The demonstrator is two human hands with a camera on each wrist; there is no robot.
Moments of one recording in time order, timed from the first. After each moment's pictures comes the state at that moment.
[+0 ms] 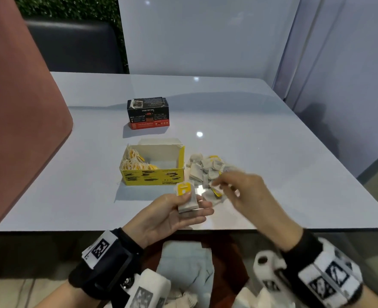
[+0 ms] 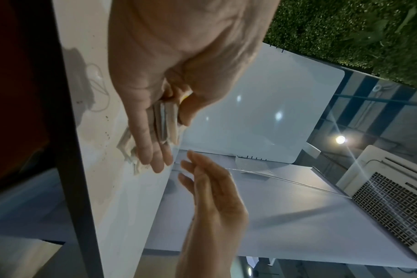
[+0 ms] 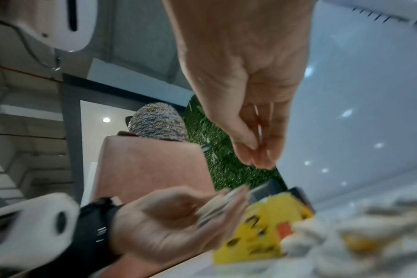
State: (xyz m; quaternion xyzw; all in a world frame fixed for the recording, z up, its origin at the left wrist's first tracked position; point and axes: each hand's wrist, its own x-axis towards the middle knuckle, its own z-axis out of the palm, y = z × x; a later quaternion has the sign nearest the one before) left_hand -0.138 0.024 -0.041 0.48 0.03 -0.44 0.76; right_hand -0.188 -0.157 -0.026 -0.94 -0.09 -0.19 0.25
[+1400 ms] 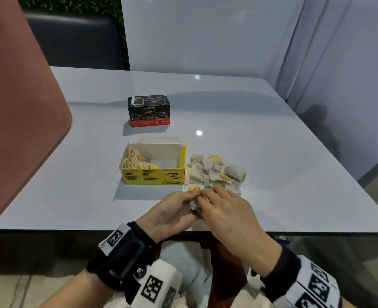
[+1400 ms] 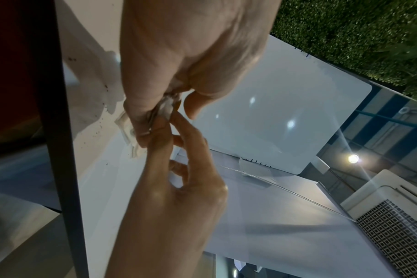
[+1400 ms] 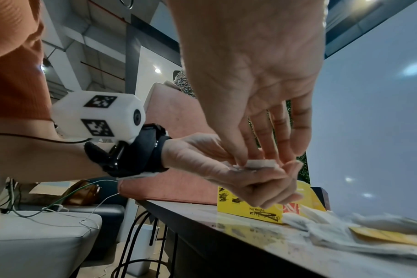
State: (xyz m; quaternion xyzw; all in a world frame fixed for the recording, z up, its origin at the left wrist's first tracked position) left_hand -0.126 0.002 -0.059 0.40 0.04 -0.46 0.79; right_hand -0.196 -0.116 -0.046 -0.97 -0.14 -0.20 -0.04
